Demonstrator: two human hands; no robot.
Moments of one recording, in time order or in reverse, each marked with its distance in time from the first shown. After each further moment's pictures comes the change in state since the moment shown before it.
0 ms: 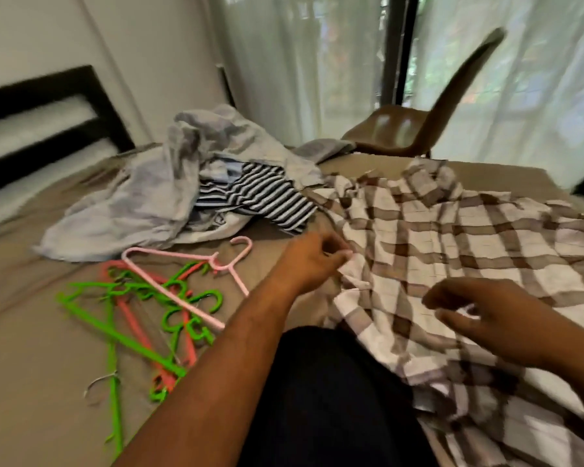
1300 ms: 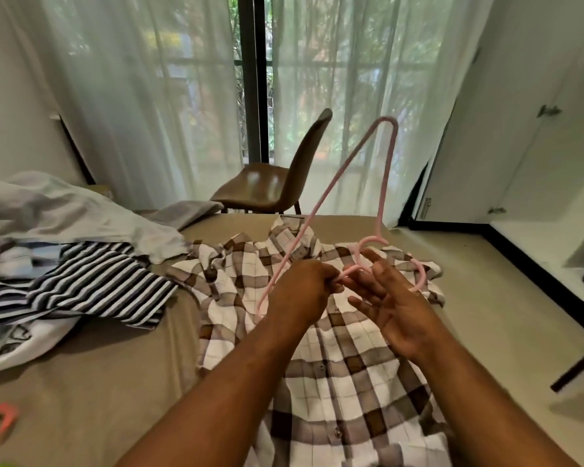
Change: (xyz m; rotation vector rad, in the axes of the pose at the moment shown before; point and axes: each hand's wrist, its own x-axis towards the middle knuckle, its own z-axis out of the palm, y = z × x) left_hand 0.119 0.130 0.127 0.125 -0.041 0.482; right_hand 0.048 0.089 -0.041 1.464 0.634 0.169
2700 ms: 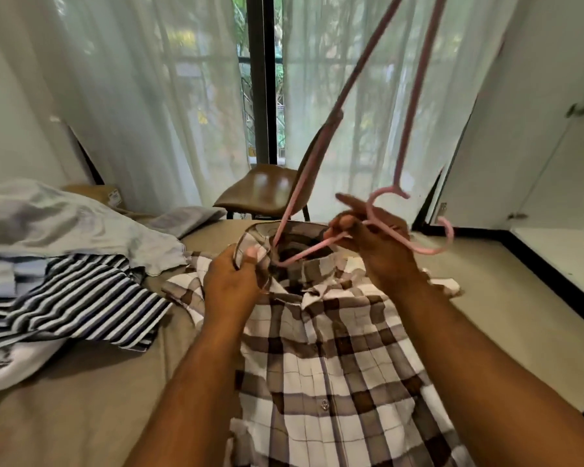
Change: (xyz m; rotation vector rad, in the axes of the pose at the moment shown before) left_hand 0.020 -0.069 -0.051 -0.456 0.563 -0.457; right_hand 0.098 -0.046 0.053 -0.235 -0.232 -0.466
